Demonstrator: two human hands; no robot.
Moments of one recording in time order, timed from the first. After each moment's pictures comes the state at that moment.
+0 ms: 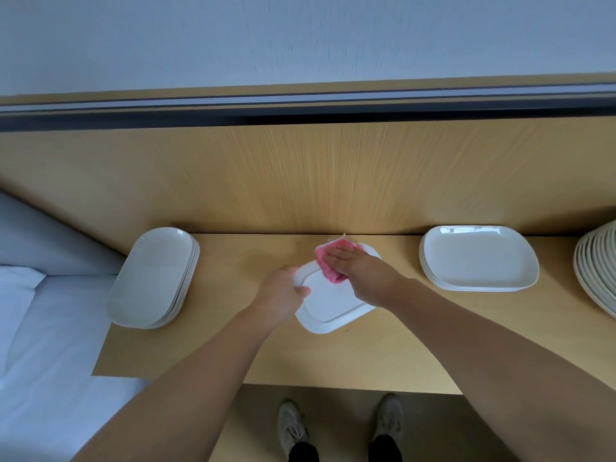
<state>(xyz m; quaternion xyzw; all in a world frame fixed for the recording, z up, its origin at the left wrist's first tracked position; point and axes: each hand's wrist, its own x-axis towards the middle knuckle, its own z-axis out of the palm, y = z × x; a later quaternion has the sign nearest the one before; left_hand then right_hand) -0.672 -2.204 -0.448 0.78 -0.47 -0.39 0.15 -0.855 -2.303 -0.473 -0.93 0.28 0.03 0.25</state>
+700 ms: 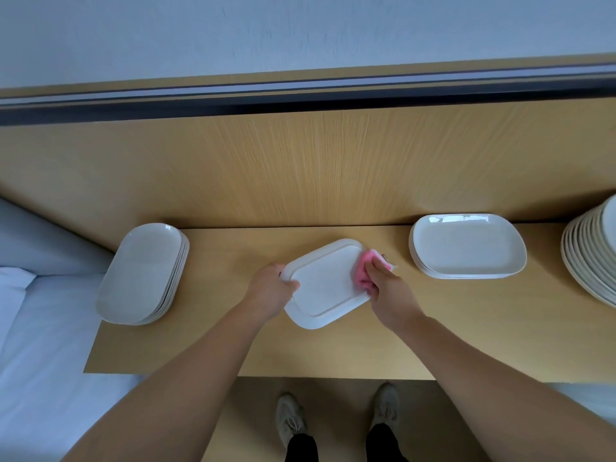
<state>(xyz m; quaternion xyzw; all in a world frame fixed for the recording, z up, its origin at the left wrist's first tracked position) -0.675 -2.201 -0.459 0.80 -0.39 -0.42 0.18 -0.912 -2.256 -0.508 -0.79 0.51 -0.11 0.33</state>
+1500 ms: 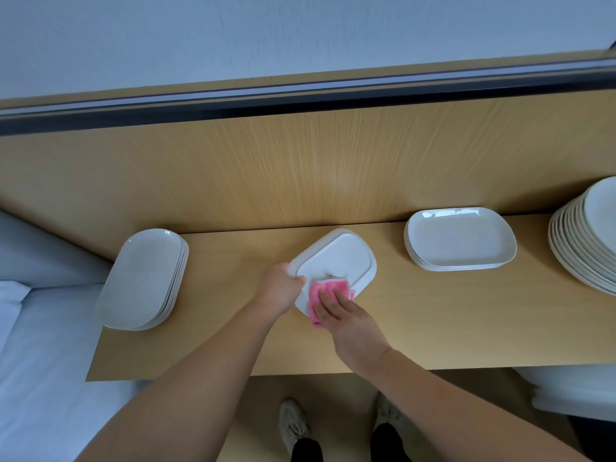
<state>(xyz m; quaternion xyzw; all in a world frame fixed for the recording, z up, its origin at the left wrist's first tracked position) -0.690 -2.205 -0.455 0.80 -0.39 -0.41 0.19 -0.868 -2.175 -0.496 -0.93 0.35 -0.04 0.13</state>
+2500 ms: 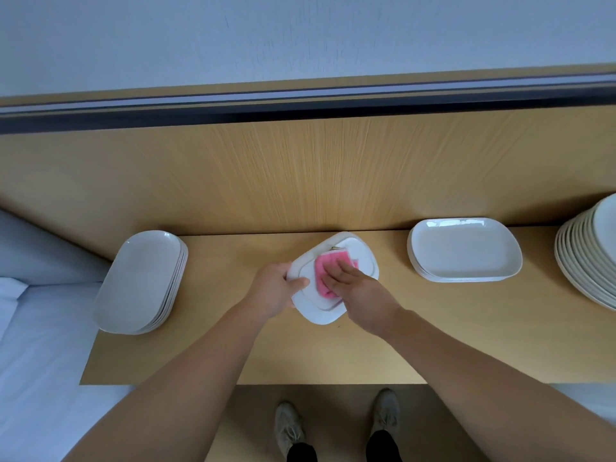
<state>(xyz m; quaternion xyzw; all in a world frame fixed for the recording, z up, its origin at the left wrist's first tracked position) -0.676 -2.207 -0.447 0.71 -0.38 -0.52 0.30 -0.875 -2.257 -0.499 -0.93 0.30 -0.08 0.19</state>
